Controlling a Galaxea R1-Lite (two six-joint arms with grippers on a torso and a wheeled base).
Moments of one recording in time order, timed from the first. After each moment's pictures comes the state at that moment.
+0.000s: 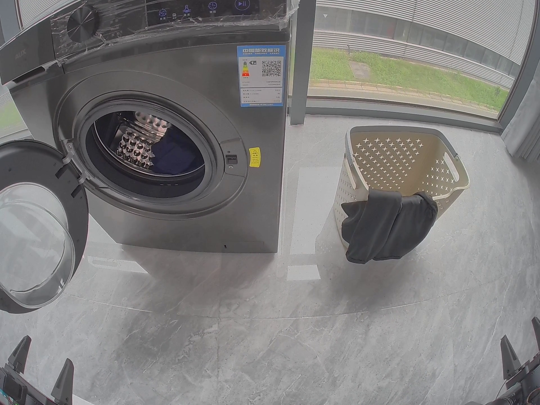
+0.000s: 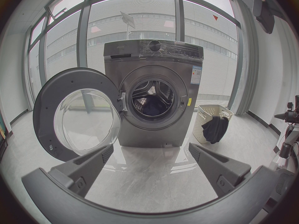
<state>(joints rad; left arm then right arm) 0.00 0.01 -0.02 0.00 -0.03 -0.01 0.00 0.01 -0.02 0.00 -0.02 0.02</state>
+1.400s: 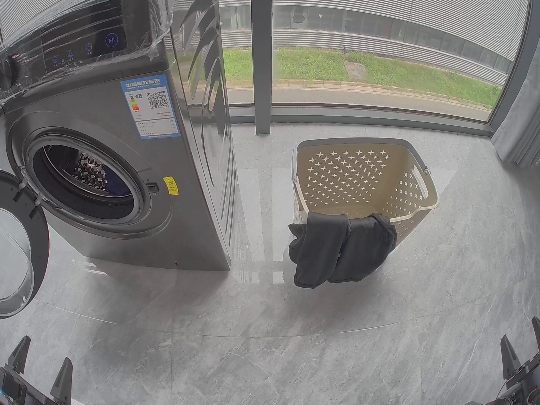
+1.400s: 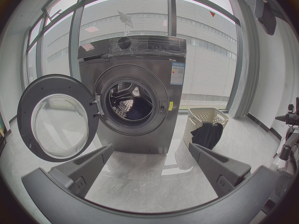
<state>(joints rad) 0.00 0.01 -0.02 0.00 -0.01 -0.03 0.00 0.01 -0.02 0.00 -0.02 0.02</state>
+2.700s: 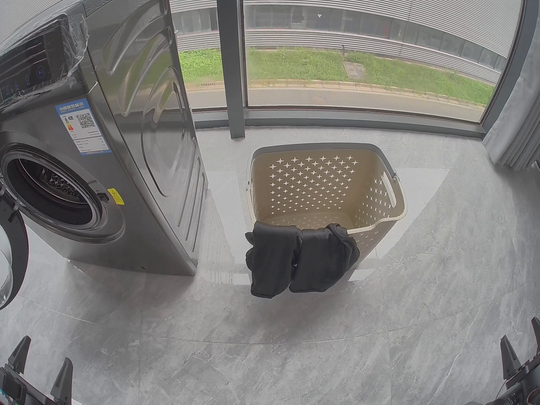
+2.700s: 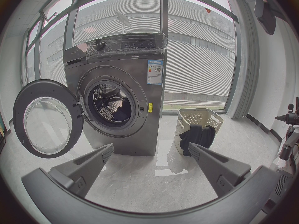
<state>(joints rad) 0.00 0.02 -0.02 0.00 -0.02 -0.02 0.00 0.02 -0.02 0.00 -0.02 0.03</state>
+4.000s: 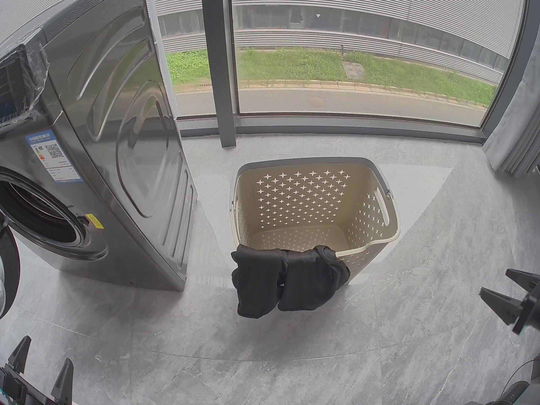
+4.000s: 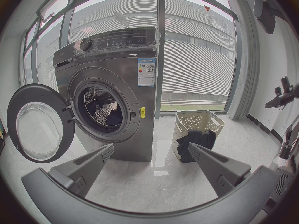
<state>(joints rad) 0.00 0.02 -0.02 0.00 -0.02 -0.02 0.15 0.73 -0.32 -0.16 0.16 0.10</state>
